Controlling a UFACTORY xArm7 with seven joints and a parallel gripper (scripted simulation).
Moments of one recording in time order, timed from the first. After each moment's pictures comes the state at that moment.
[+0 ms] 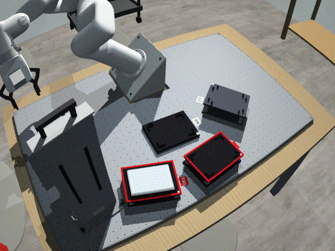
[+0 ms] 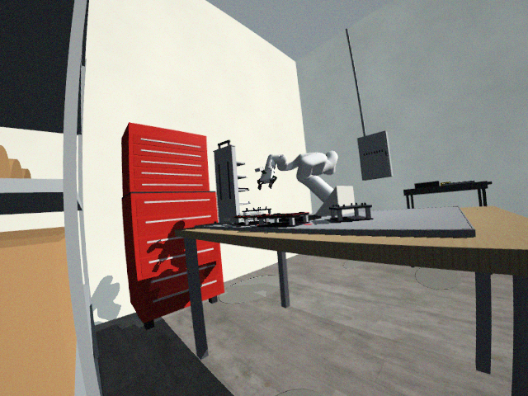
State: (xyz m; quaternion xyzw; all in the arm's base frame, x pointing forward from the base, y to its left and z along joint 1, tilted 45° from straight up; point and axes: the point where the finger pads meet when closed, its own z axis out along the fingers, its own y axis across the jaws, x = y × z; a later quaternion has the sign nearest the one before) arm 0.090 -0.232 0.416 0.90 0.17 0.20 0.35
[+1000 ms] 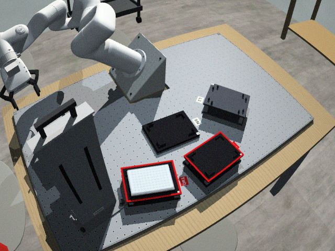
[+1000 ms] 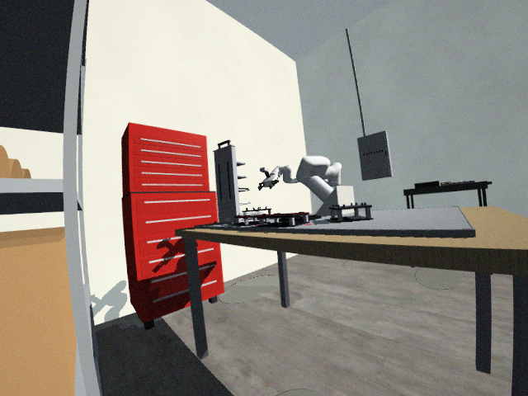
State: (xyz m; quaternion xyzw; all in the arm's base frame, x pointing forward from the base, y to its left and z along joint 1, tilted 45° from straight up) arm 0.090 -0.232 0.416 0.83 0.24 0.40 0.30
